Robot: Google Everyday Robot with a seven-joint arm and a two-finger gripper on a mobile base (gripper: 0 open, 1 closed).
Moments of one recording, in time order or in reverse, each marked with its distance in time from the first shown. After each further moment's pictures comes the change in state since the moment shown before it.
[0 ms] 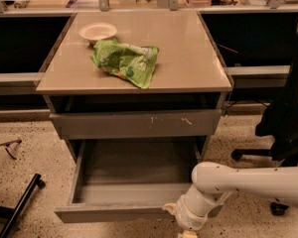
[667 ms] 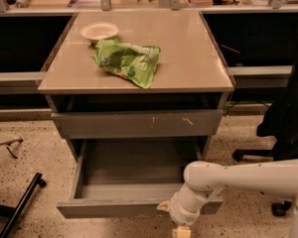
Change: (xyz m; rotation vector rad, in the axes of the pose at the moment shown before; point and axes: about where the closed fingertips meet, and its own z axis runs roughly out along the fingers) arm 0.002 -0.031 0.022 0.012 0.022 -0.056
